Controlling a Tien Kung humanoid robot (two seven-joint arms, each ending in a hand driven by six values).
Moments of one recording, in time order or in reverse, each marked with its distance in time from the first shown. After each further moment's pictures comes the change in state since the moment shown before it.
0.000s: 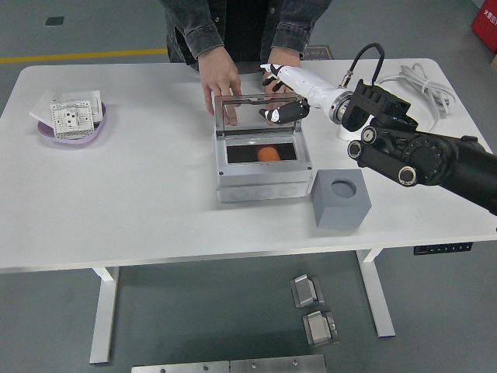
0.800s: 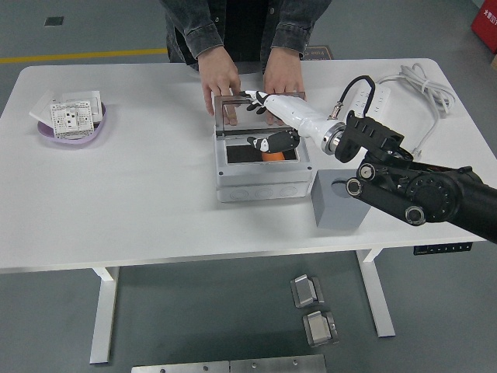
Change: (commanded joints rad) left arm 0.011 -0.003 -0.041 0.001 0.018 0.000 -0.001; right arm -0.164 -0.083 0.205 0.283 -0.263 -0.033 -0.064
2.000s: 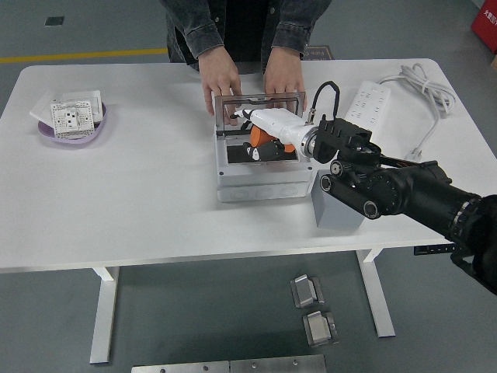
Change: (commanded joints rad) left arm -0.033 0.003 0.000 -0.005 0.016 0.001 -0.002; right arm 0.035 0.227 -0.079 -0.385 -0.048 0.081 0.093
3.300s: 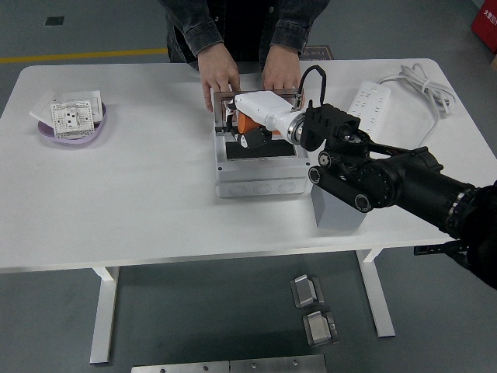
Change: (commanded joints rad) left arm 0.000 0.001 0.016 0.006 -0.024 0.004 -0.003; right arm 0.037 0.025 0.054 0.031 -0.112 0.017 -0.032
